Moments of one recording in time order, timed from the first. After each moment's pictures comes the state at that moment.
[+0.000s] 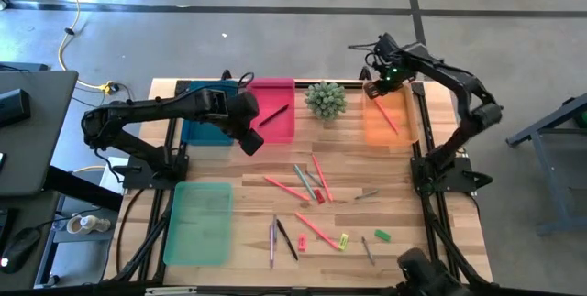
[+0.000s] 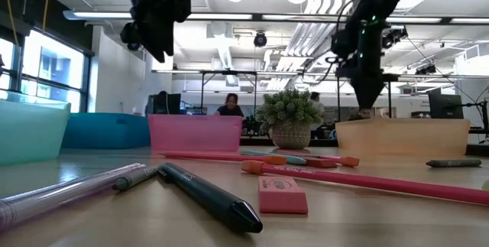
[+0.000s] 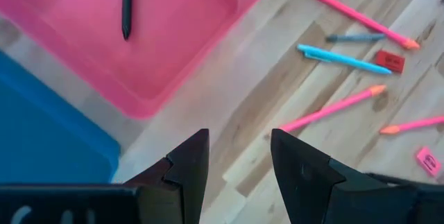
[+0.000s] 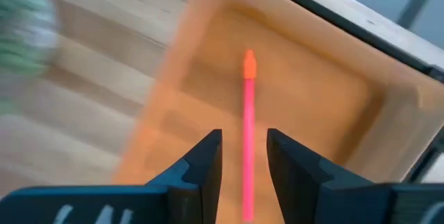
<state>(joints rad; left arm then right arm) 0.37 1.38 1.21 -1.03 0.01 -0.52 -1.02 1.60 1.26 -1.04 0.00 0.09</state>
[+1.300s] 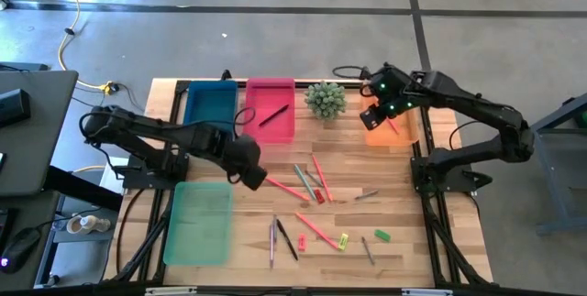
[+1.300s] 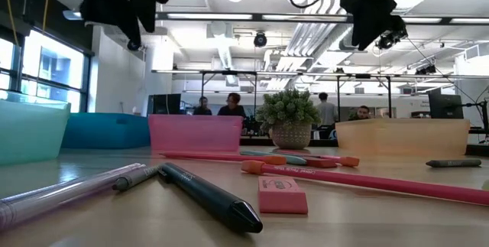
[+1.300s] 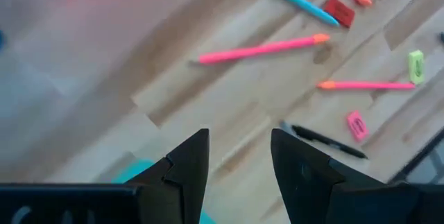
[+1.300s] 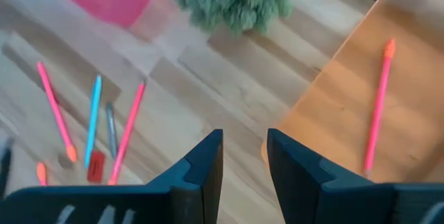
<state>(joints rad) -0.04 1.40 1.21 -1.03 -0.04 -1.11 -0.47 1.20 1.26 -1.18 0.01 0.44</state>
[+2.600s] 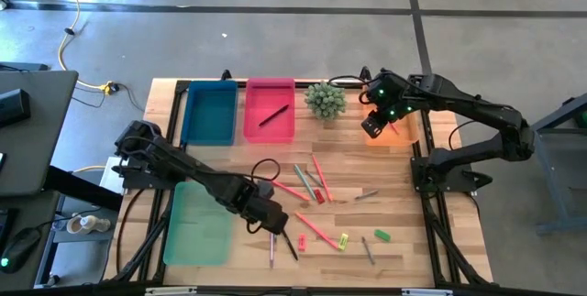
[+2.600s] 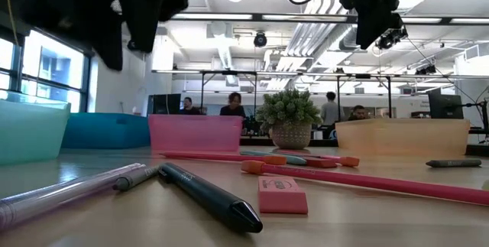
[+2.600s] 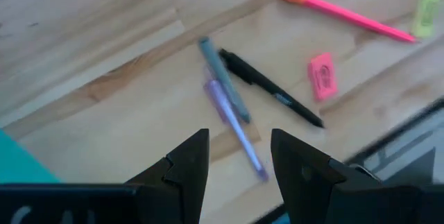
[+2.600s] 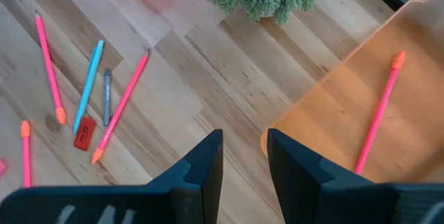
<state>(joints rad) -0.32 1.75 1.31 -0.79 0.02 -1.55 -0.42 1.20 1.26 -1.20 0.02 0.33</state>
